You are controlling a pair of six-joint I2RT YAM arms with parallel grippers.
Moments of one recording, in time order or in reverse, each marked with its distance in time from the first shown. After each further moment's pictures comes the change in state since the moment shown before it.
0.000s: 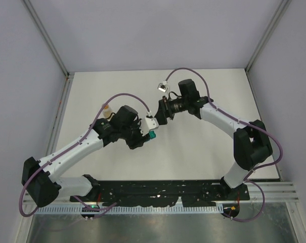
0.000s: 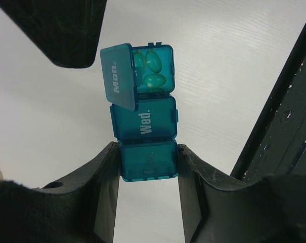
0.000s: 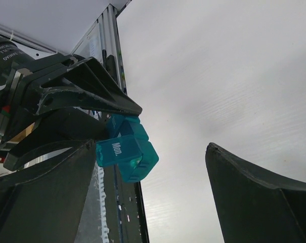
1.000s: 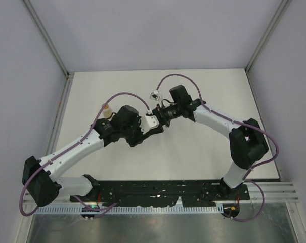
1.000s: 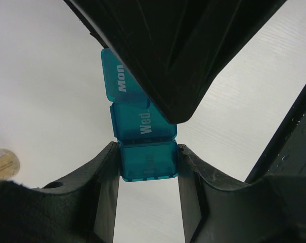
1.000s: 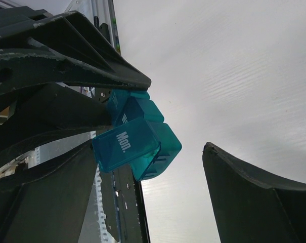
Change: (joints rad) left arm -0.011 0.008 0.000 0.033 -0.090 -0.020; right arm 0.085 0.041 0.016 -0.125 0.060 -0.111
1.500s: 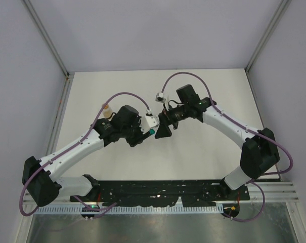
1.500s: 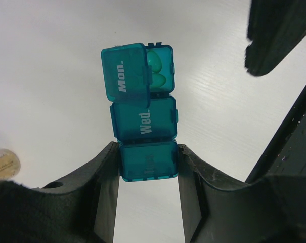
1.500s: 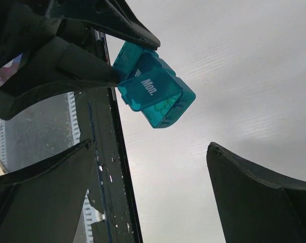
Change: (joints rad) left arm 0.000 0.000 0.000 0.002 -0.005 0.000; right arm -0.018 -0.116 -0.004 -0.214 0.076 -0.211
